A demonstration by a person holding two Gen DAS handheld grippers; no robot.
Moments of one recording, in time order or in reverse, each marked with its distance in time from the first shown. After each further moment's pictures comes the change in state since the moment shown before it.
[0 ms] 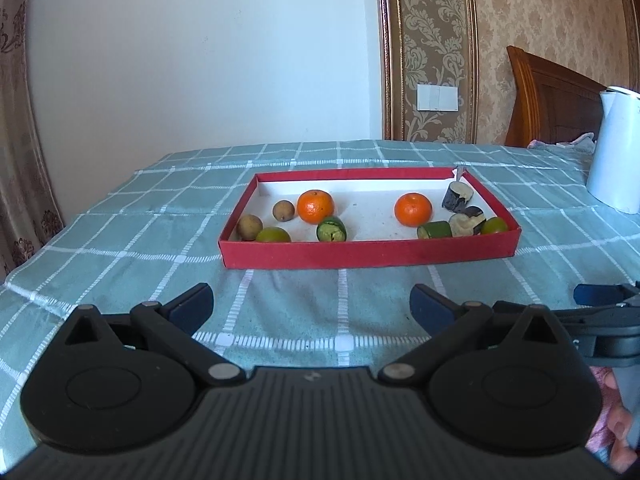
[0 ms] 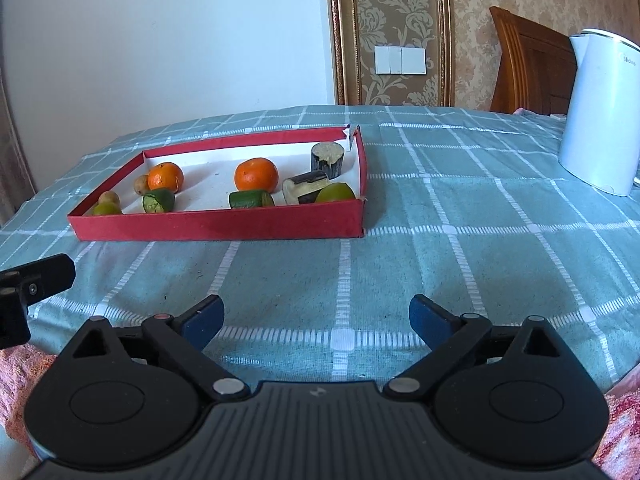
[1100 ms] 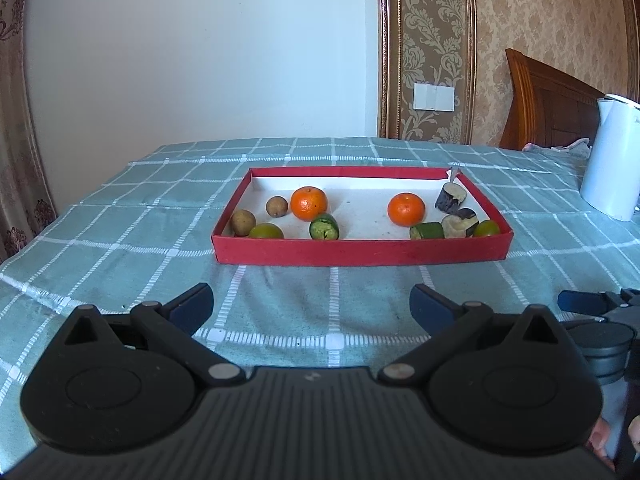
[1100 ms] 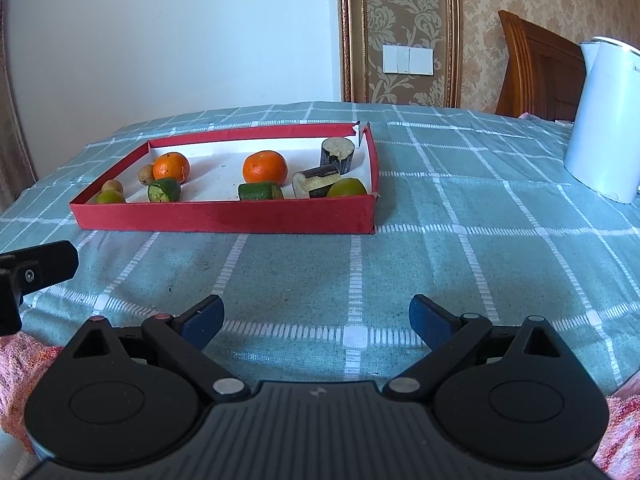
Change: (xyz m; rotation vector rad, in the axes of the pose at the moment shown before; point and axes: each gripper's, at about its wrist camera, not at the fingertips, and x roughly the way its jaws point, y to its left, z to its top) left arm 0.000 0.003 0.003 -0.027 0.017 -0.024; right arm 0.003 0.009 -0.003 -0.039 0.002 -0.010
